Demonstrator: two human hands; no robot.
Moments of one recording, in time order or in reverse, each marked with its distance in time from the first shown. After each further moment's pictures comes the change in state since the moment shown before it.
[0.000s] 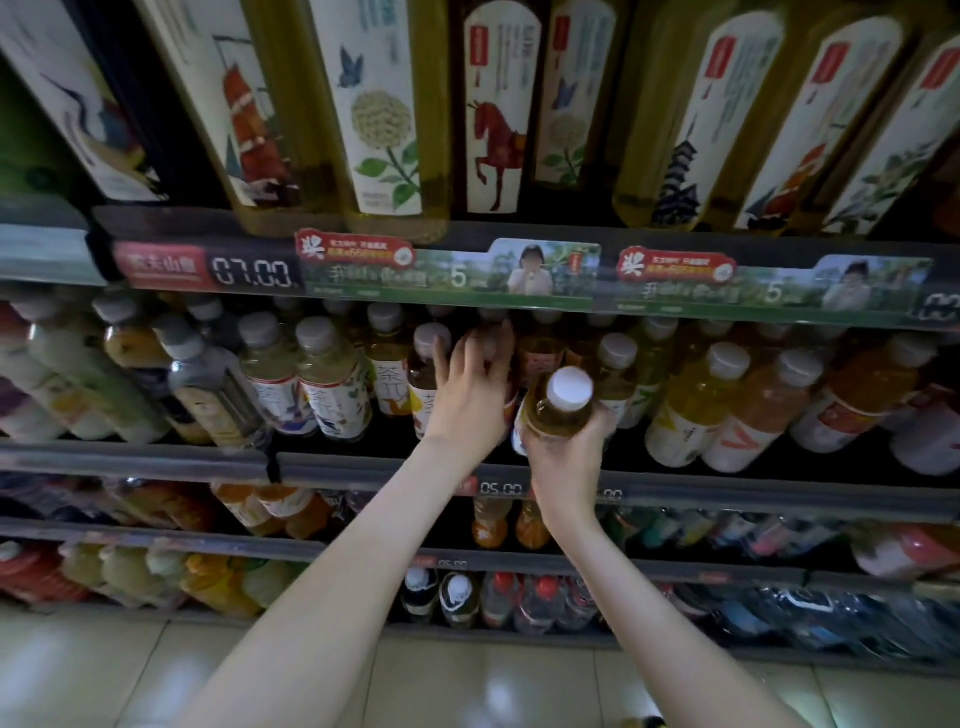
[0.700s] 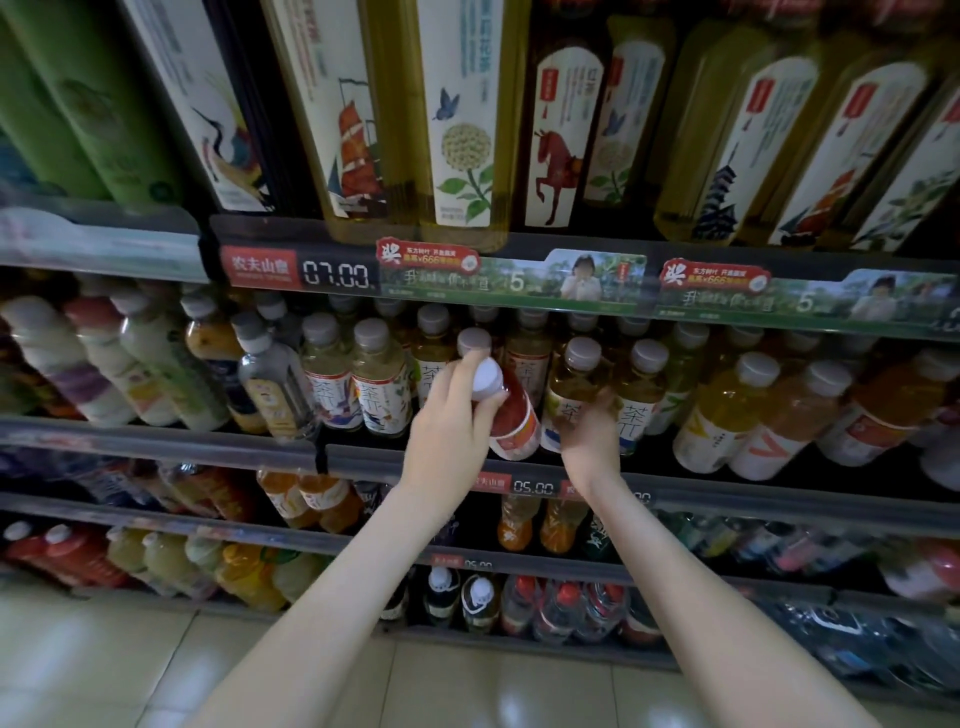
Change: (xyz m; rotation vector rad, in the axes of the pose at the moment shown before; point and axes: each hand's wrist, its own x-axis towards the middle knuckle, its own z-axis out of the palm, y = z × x) left_hand -0.060 -0.020 -0.069 -0.517 0.252 -0.221; right_hand 0.028 -0.001 0.017 -0.433 -0.171 0.068
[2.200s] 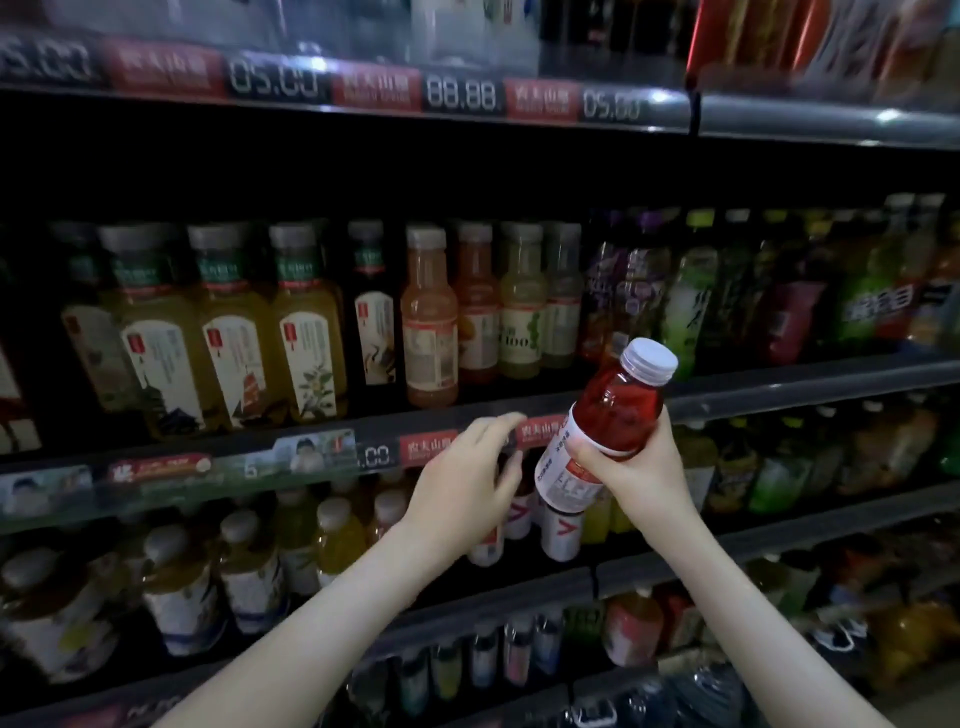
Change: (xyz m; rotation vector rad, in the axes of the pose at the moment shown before) left_hand 0.040 0.398 0.209 -0.154 -0.303 0.453; right_hand 0.006 0.094 -0.505 0.396 0.322 -0.350
